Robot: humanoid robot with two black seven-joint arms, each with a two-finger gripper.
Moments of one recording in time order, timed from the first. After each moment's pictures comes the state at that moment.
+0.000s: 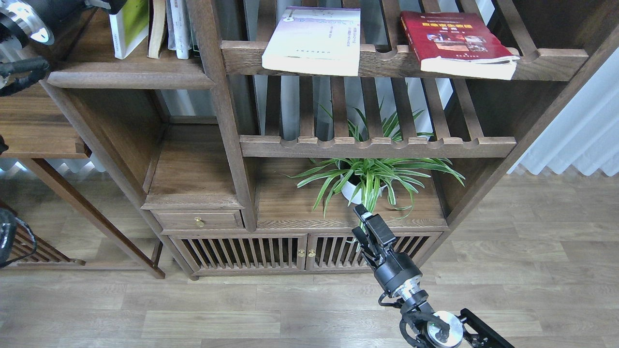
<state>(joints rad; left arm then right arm) -0.93 0.38 -1.37 -0.81 0.94 -0.49 0.14 0.03 0.02 1.04 0.92 0.21 0.58 -0.05</state>
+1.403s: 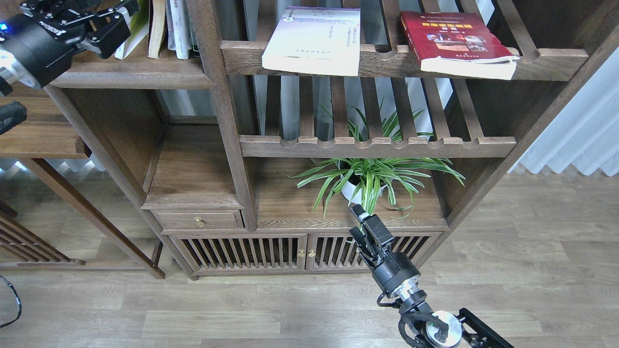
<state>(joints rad) -0.62 0.42 -1.53 -1.28 0.72 -0.49 0.35 0.04 0.02 1.03 0.93 0.21 0.58 -0.05</state>
